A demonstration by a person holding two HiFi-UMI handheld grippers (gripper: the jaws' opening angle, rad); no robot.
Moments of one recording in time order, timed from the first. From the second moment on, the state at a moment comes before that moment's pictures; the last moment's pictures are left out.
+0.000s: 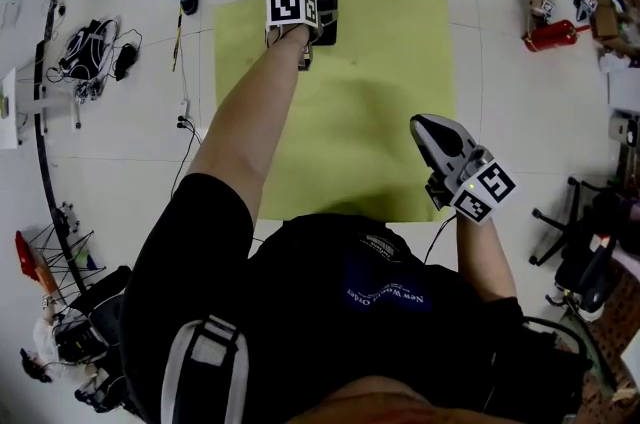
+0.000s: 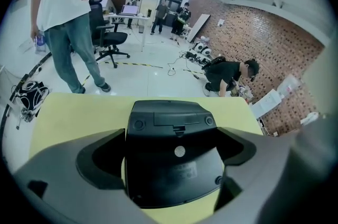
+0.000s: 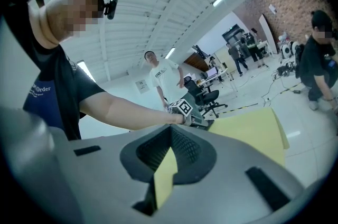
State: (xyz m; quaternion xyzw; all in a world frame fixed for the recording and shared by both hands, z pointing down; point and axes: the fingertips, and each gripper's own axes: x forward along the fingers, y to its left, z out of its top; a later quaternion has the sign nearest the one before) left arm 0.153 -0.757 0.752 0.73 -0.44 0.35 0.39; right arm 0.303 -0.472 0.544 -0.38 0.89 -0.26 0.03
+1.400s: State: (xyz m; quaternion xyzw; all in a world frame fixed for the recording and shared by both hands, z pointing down) left arm 0.143 -0.716 0.650 0.84 -0.33 0.08 0.43; right arm 0.254 -0.453 0.520 -0.35 0.91 -0.24 0.03
